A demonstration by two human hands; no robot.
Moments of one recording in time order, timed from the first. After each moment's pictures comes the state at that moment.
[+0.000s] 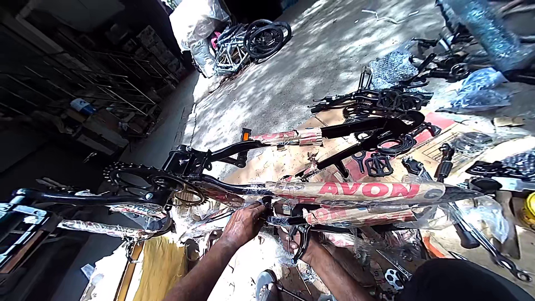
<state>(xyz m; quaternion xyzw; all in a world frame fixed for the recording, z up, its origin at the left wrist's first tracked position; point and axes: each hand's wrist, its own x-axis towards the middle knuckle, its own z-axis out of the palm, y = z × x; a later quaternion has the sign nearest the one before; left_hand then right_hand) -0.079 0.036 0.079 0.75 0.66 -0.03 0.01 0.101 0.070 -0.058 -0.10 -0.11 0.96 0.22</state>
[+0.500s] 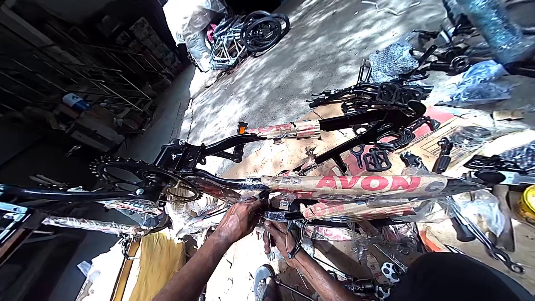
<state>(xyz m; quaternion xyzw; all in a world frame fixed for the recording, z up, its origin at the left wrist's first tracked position) -0.082 0.037 0.089 0.77 0.64 -0.03 0.03 0.069 0.041 -0.039 -0.16 -0.33 0.87 0.32</state>
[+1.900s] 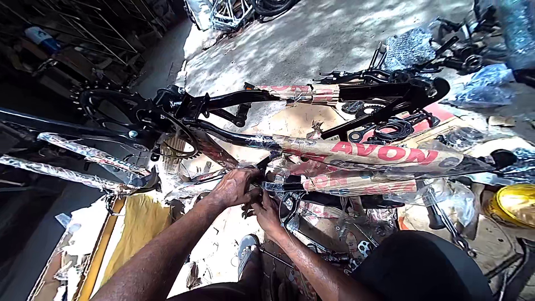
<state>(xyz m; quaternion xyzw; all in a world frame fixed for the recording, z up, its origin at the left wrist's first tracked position) -0.072 0.037 0.101 0.76 0.64 -0.01 0.10 0.053 0.011 -0.030 -0.26 -0.45 0.77 0.37</state>
